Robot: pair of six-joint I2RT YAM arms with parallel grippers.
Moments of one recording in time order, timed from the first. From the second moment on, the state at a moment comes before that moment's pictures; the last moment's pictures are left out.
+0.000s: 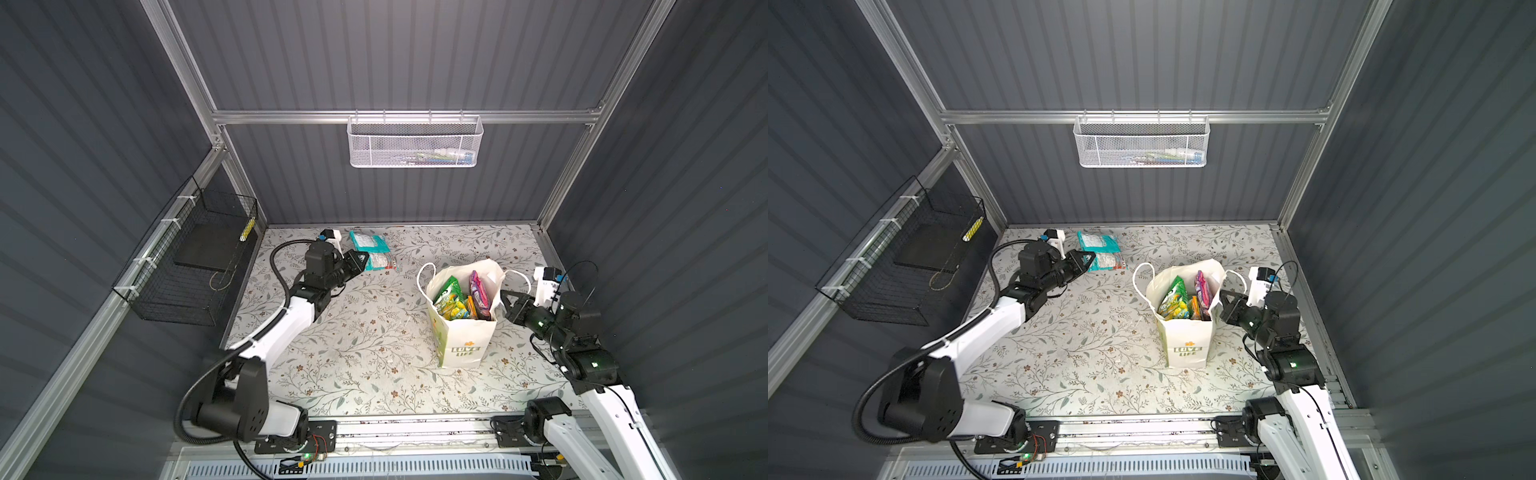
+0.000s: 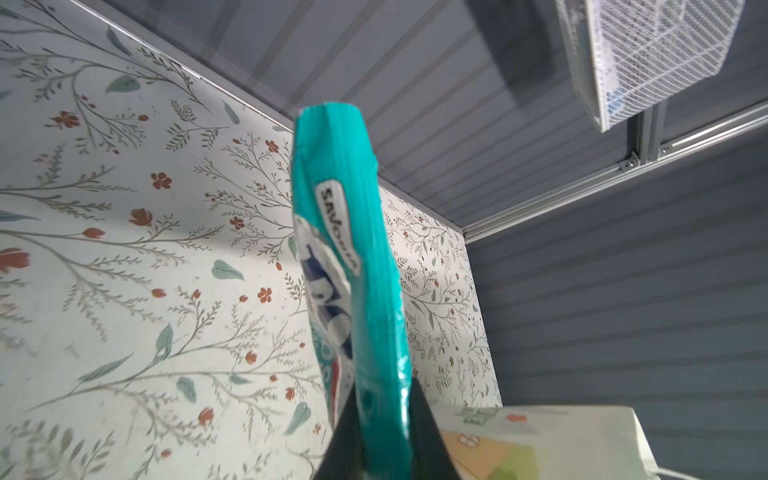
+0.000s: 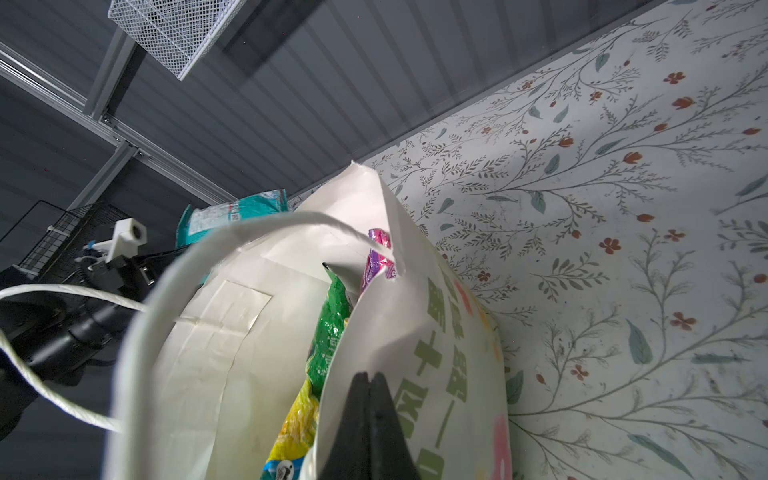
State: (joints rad) left arm -0.33 1.32 0.94 0.04 0.29 -0.78; right arm 0.12 0.63 0.68 -0.42 -0.30 0.56
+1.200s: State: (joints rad) left arm -0.58 0.96 1.15 -0.16 0.44 -0.85; right arm 0.15 0.63 0.67 -0.41 -0.26 0.56
